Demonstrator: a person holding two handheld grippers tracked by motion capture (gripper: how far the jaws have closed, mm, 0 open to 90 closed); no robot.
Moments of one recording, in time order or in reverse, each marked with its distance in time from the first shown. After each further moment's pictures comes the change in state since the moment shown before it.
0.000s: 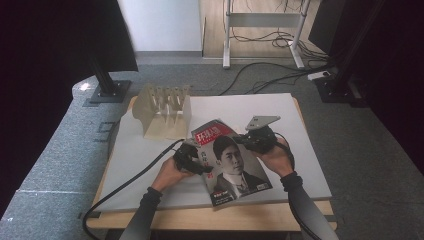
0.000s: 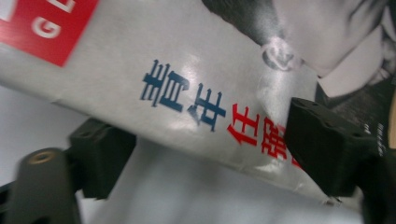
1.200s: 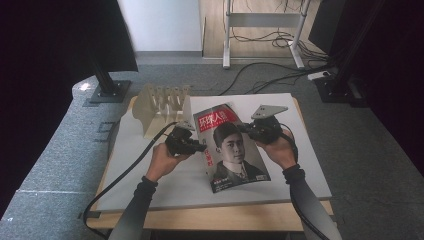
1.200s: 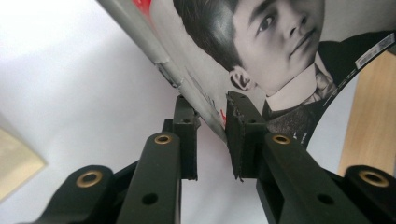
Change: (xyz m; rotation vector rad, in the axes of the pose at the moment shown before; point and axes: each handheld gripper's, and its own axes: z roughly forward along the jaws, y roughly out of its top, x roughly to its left) left arm -0.015 0.049 -0.067 -0.044 0.097 0.029; right arm -0.017 0.018 -0.015 -0.050 -0.073 0.019
